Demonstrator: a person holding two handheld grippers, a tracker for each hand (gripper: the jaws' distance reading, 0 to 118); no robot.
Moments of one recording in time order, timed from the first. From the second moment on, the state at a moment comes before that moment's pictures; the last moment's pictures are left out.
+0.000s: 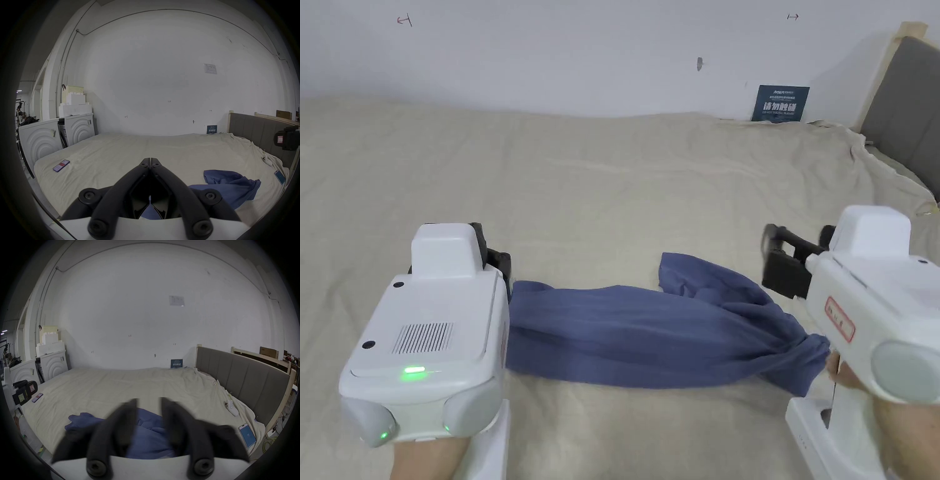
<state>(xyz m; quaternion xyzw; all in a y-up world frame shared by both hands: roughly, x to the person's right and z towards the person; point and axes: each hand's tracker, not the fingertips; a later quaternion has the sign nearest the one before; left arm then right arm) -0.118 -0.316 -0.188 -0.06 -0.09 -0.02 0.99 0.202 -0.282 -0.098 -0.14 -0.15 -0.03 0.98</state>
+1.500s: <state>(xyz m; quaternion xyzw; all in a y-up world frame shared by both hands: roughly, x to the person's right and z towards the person) -0.106 -0.335 -0.314 -0.22 -0.13 0.04 0.97 0.350 -0.418 -0.334 -0.52 -0.17 -0.09 0.83</state>
